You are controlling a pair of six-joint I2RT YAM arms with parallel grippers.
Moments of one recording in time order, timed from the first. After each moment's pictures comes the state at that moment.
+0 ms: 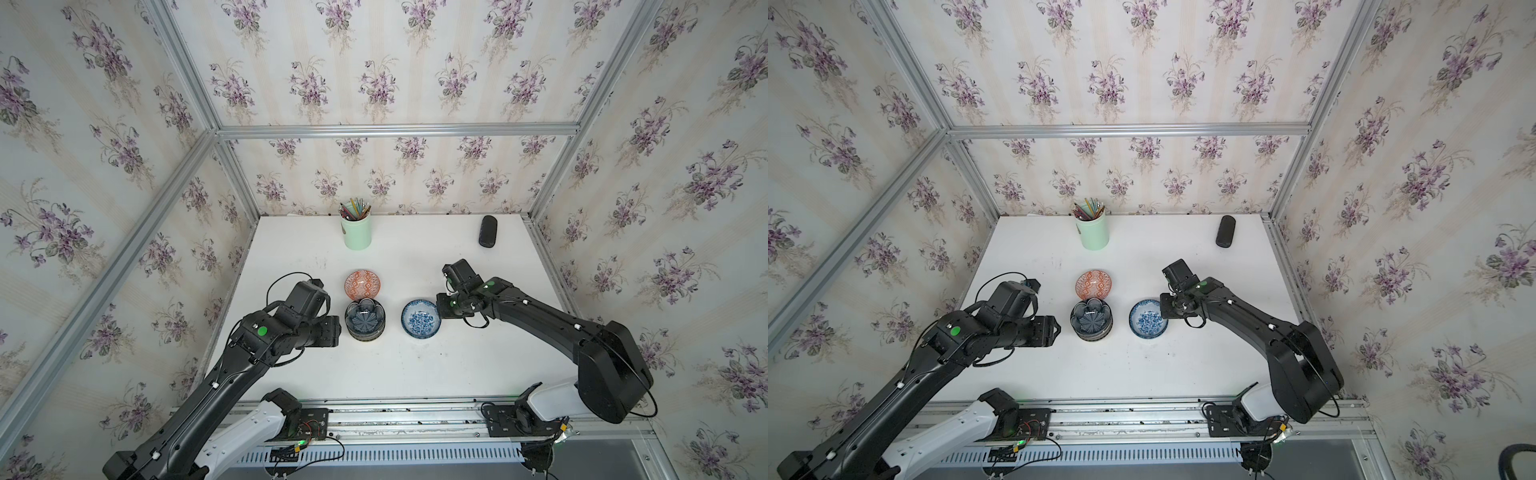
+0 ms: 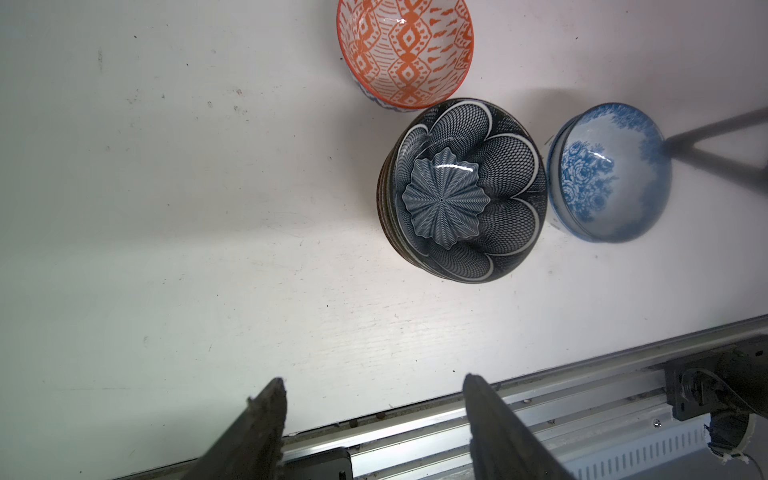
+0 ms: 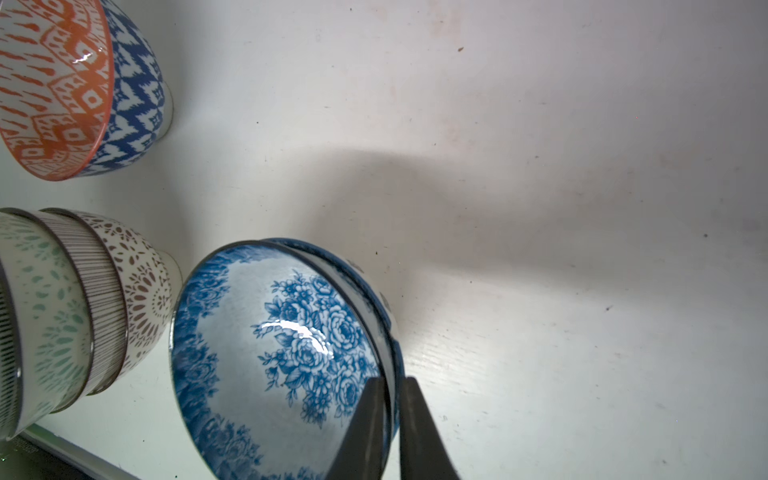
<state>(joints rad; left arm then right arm) -0.58 0.88 0.99 -1.18 0.01 -0.52 0.61 1.46 0.96 -0.63 -0.08 0.49</state>
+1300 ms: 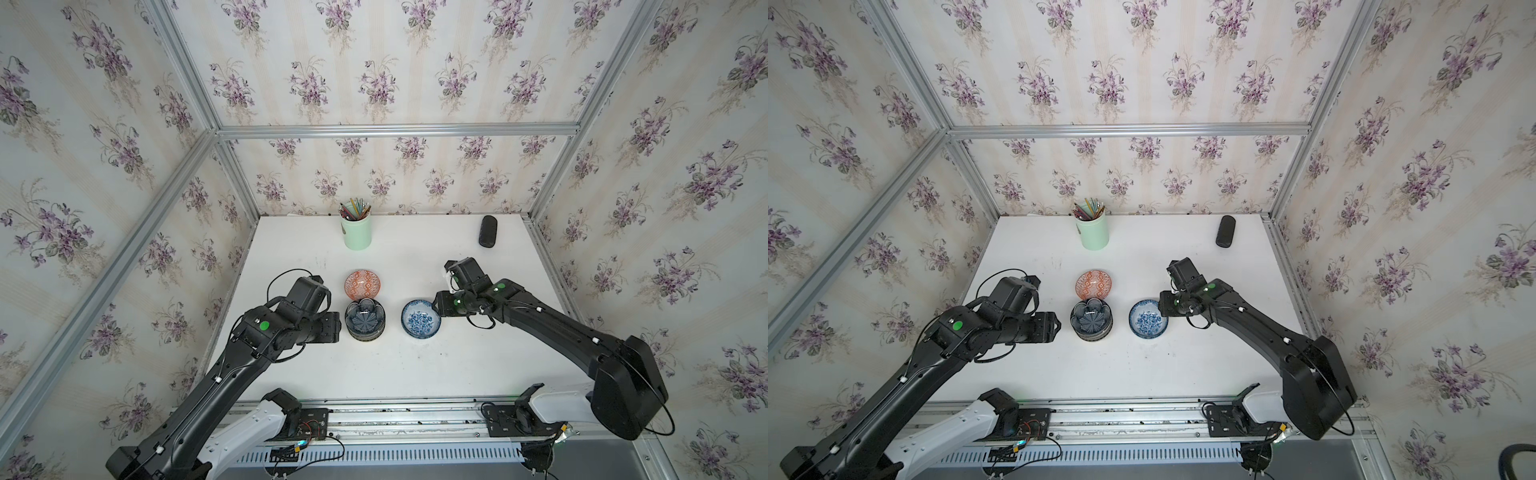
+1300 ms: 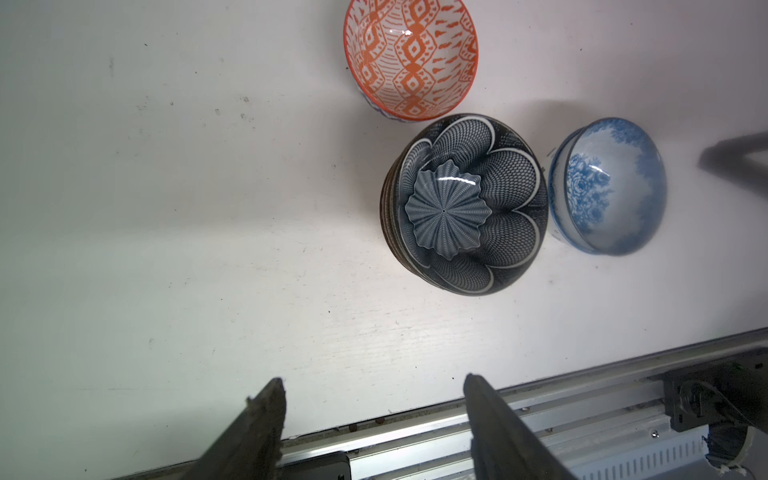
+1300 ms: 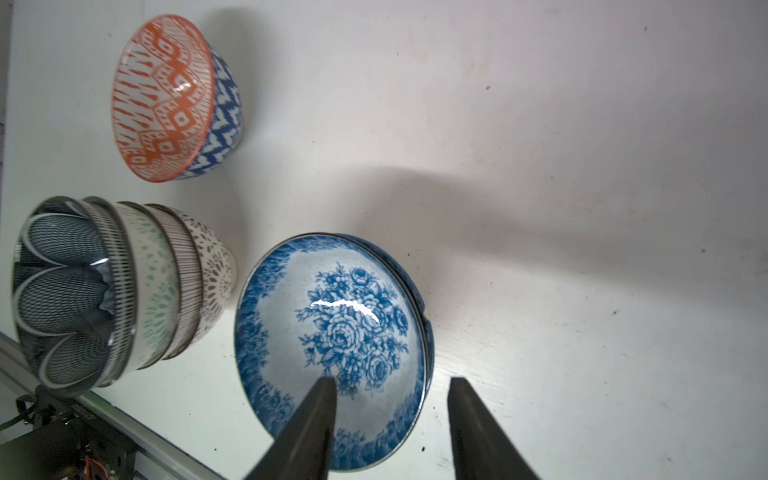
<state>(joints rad) -0.54 0.95 1.05 -1.18 0.00 -0.52 0.60 1.33 0.95 -0.62 -0.12 0.48</state>
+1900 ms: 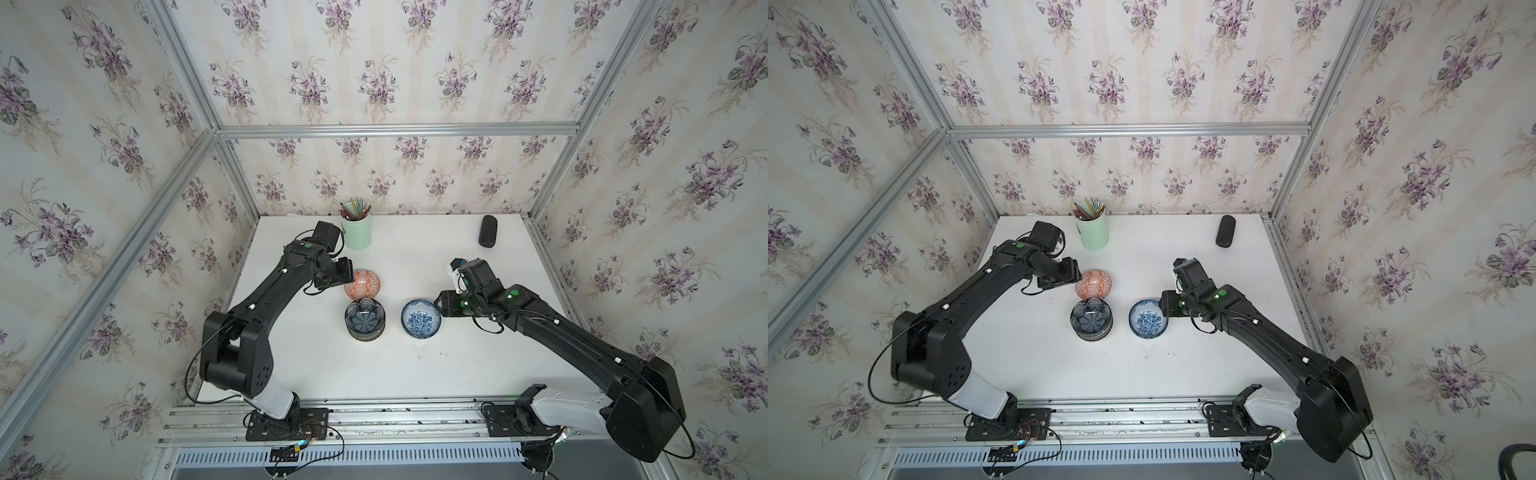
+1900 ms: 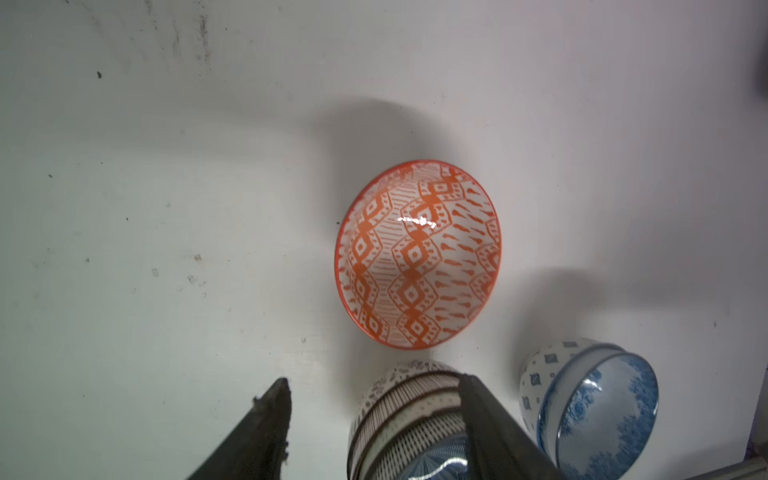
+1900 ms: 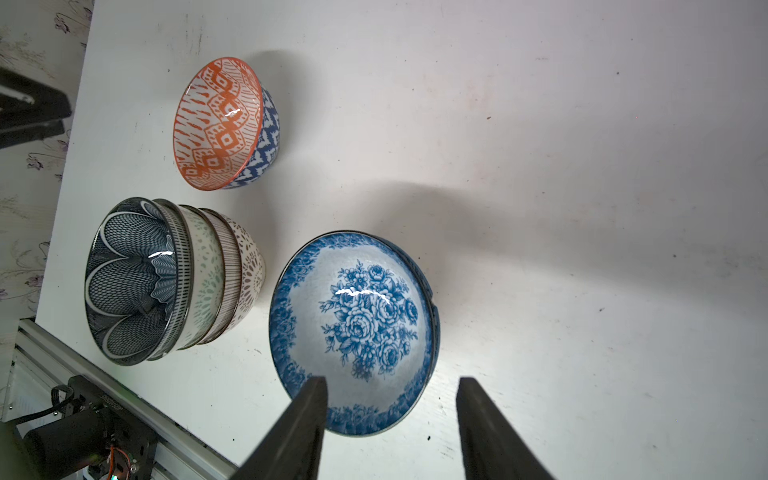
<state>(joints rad) -0.27 1.66 1.35 -0.90 0.18 -0.47 0.60 1.24 0.92 -0.63 -0.12 0.48</state>
